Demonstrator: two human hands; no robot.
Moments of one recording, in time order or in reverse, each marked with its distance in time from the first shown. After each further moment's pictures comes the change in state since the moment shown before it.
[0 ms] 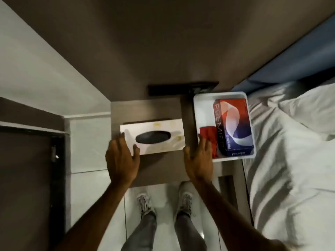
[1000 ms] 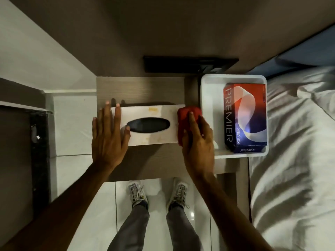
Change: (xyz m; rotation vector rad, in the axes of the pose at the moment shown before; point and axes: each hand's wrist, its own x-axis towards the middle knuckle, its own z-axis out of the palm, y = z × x) left_hand 0.051 -0.038 0.054 0.238 -0.048 0.202; right_hand 0.040 0.014 0.034 -0.146 0.015 -0.290
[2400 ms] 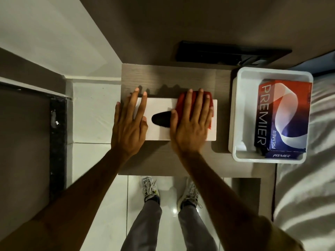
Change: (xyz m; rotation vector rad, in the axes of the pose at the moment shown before) left_hand 0.013 -0.027 0.020 -0.124 0.090 0.135; right_hand 0.034 -0.060 0.097 -0.317 0.080 -0.103
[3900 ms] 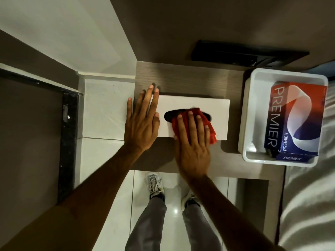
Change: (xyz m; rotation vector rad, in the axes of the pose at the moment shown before) left_hand 0.000 0.002 -0.002 0.089 -0.024 -0.063; right_hand -0.071 0.006 0.006 0.008 -0.033 -0.269
